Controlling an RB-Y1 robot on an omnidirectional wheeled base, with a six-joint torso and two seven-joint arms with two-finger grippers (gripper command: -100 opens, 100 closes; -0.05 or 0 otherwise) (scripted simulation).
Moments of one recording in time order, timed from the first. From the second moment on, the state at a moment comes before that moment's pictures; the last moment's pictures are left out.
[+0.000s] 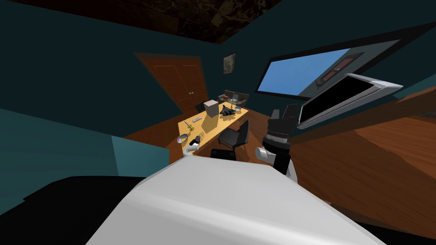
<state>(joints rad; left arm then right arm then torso) 0.16 0.16 0.19 -1.25 0.07 0.33 -0.02 0.49 0.01 -0.07 -2.33 0.06 -0.52 0.13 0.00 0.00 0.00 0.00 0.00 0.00</state>
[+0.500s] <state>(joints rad) 0.19 0.16 0.19 -1.31 0.07 0.37 -0.02 0.49 0.01 -0.07 -2.33 0.06 -0.52 0.13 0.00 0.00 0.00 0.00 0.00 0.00</state>
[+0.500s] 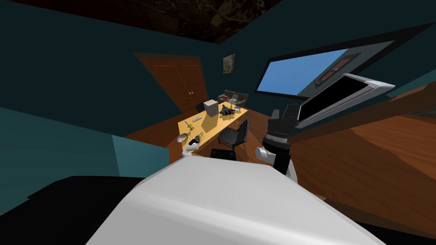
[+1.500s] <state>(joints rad) 0.03 0.21 0.17 -1.12 0.22 0.19 0.08 0.49 0.01 -0.07 -2.33 0.06 -0.52 0.13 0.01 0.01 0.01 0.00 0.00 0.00</state>
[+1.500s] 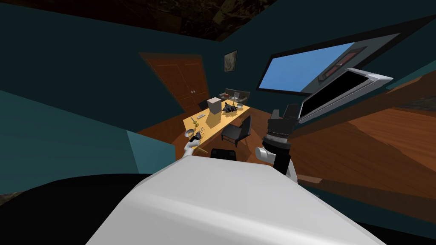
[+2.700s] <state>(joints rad) -0.19 0.23 0.12 -0.85 0.40 -0.02 0.26 0.49 0.01 -0.07 -2.33 0.06 -0.52 0.13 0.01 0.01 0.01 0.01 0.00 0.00</state>
